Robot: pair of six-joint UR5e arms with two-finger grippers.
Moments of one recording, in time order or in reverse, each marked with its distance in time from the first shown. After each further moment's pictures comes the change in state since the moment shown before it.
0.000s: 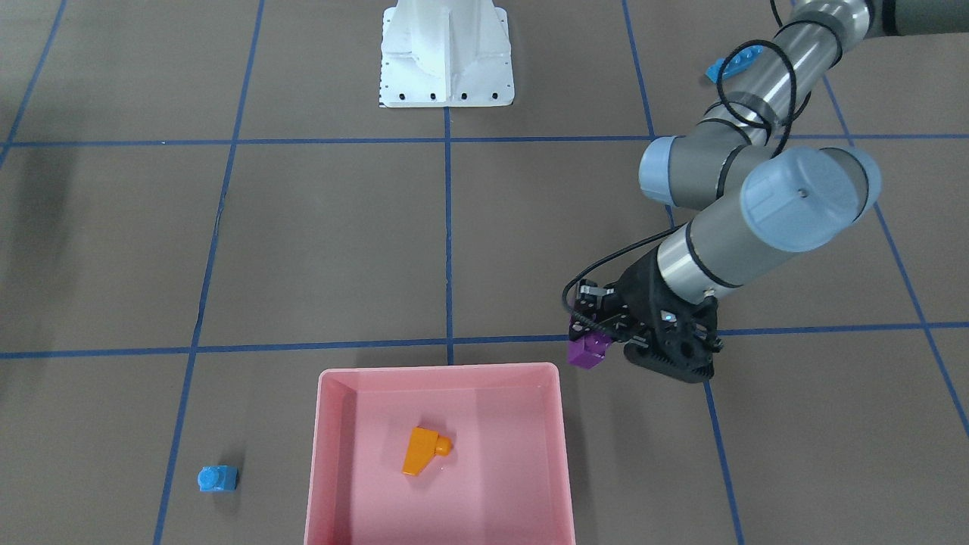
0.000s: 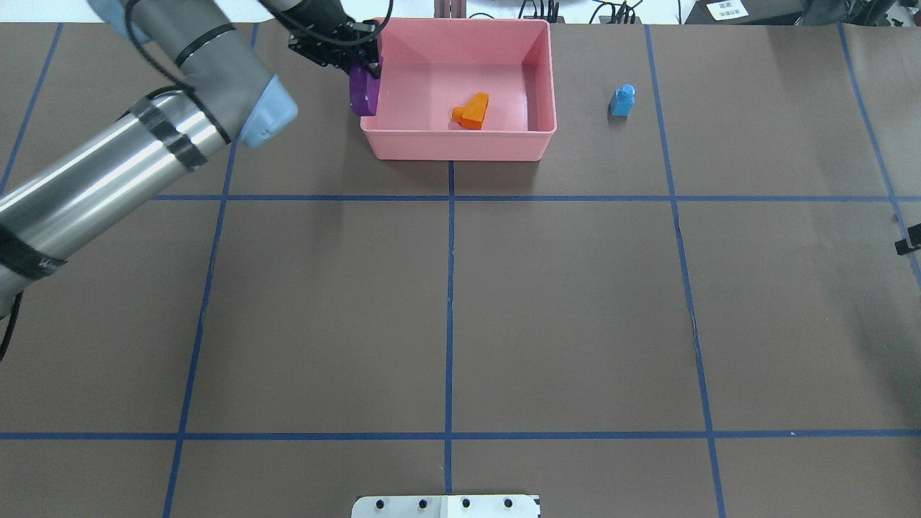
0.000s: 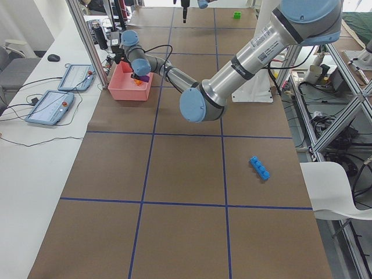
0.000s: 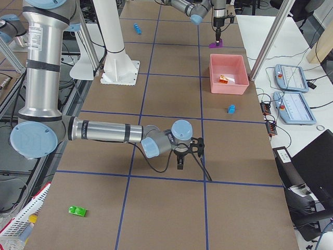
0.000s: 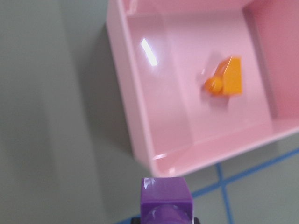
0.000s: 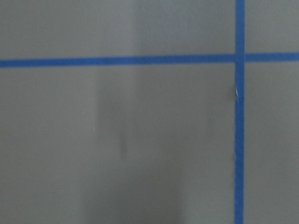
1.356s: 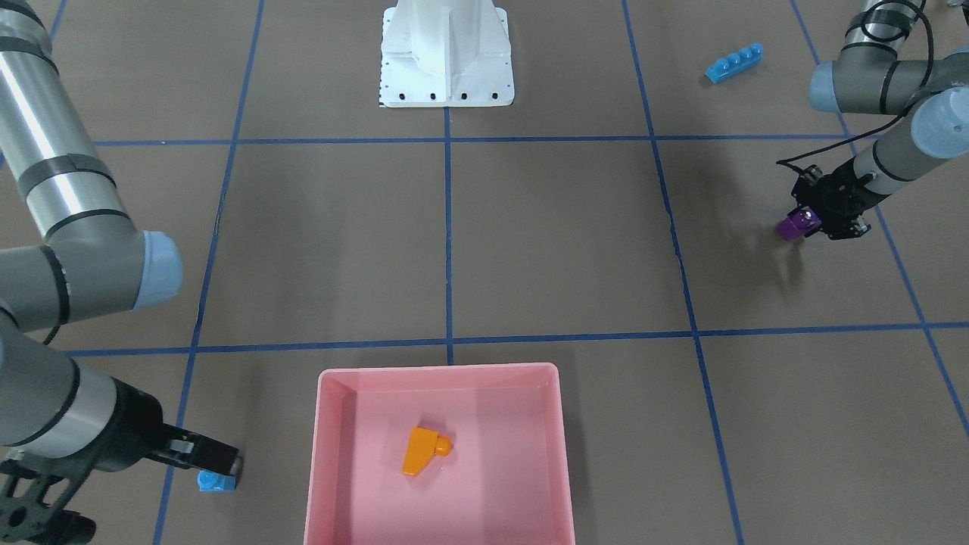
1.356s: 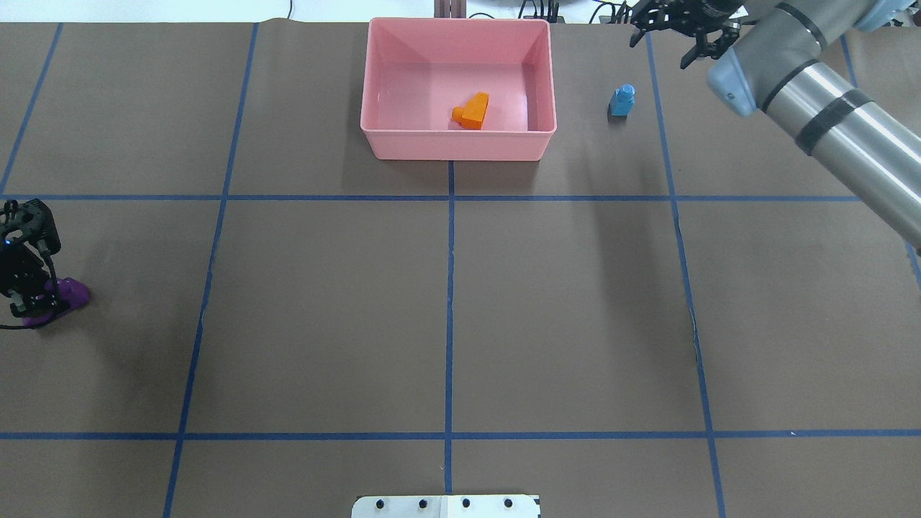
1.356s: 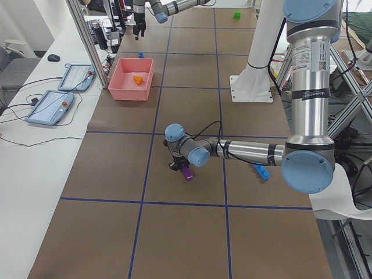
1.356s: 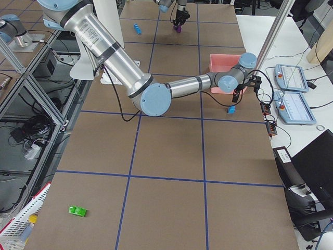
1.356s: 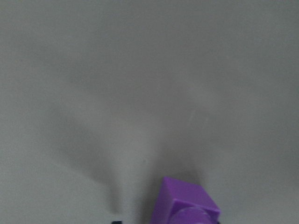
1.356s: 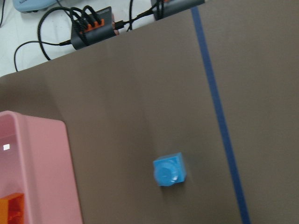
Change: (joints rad) left arm -0.014 1.056 -0.534 -0.009 -0.056 1.140; right arm -0.142 0.909 -0.551 -0.004 -0.015 0.600
